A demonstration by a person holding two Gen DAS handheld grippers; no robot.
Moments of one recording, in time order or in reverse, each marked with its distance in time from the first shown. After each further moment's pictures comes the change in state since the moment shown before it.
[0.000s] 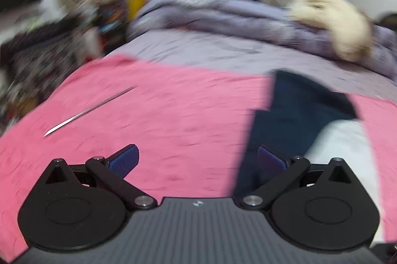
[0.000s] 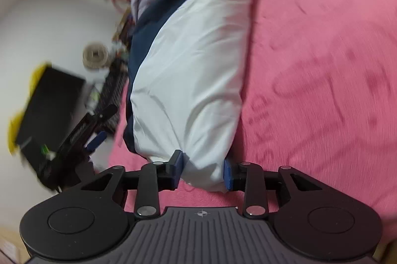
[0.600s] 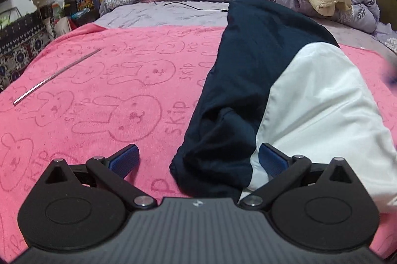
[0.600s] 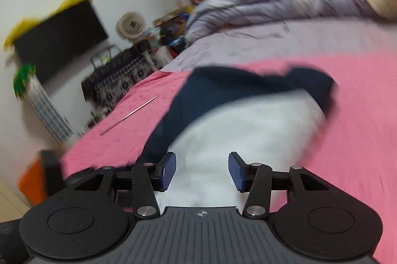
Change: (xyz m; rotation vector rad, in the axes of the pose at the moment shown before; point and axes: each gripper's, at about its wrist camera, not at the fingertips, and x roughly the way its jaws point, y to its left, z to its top) left arm 0.037 0.004 -0.059 0.031 0.160 -0.039; right arm 0.009 0.128 0.060 -0.729 -0.113 -0.142
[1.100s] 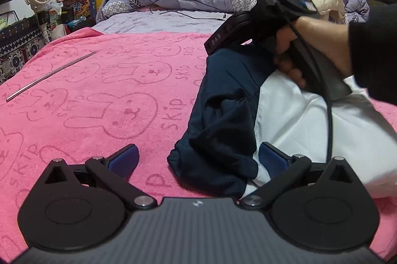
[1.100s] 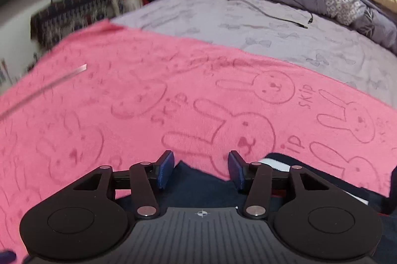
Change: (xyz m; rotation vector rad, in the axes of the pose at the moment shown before) left arm 0.007 0.004 -0.018 -0.017 -0.069 -0.039; right arm 0.254 0.015 0.059 -0.166 0.180 -0.230
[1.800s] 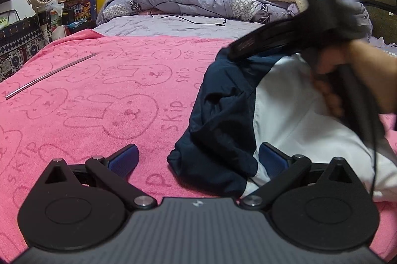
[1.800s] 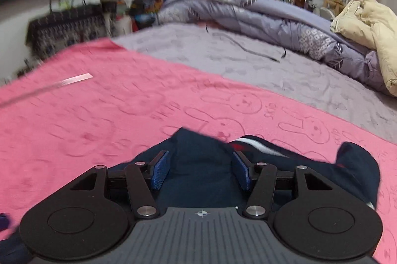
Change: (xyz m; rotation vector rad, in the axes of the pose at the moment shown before) left arm 0.000 0.002 -0.002 -0.017 -0.026 -0.009; right arm -0.044 0.018 -0.040 -0.090 -0.141 -0.153
